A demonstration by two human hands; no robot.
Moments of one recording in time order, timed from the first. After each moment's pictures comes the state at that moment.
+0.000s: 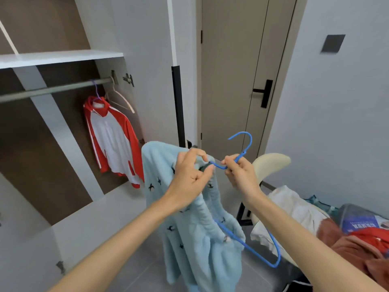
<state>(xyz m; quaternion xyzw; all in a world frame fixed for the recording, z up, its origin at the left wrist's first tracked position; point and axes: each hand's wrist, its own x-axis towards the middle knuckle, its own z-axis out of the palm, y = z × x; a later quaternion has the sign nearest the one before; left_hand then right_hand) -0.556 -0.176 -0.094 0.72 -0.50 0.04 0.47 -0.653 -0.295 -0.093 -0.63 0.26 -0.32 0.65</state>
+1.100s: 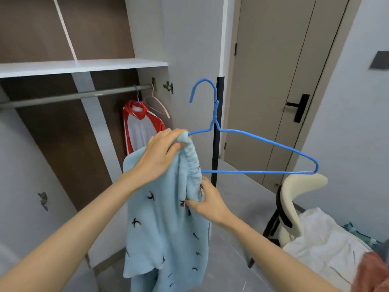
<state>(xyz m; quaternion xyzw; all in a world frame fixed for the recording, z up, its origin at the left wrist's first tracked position) -0.420 -0.063 -0.037 0.77 -0.51 0.14 0.35 -0.539 -0.195 -0.154 -0.85 0.08 -0.17 0.50</state>
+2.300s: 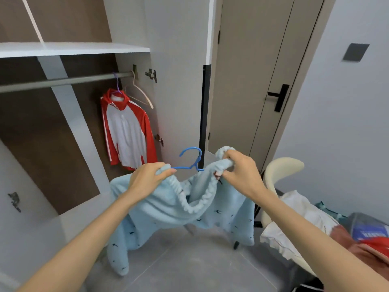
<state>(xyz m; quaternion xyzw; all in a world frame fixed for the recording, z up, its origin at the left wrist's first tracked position) -0.403 -0.059 -0.135 0.86 -0.39 0.01 0.32 -0.587 -0.259 -0.103 -0.90 0.12 -0.32 0.26</state>
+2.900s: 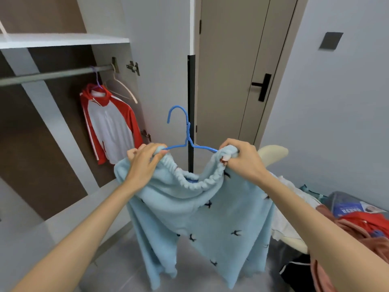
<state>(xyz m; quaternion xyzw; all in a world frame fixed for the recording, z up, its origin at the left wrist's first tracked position) -0.398 -0.077 -0.131 0.79 -0.45 0.10 0.41 -0.610 -0.255 -0.079 -0.87 0.24 -0.26 0.34</state>
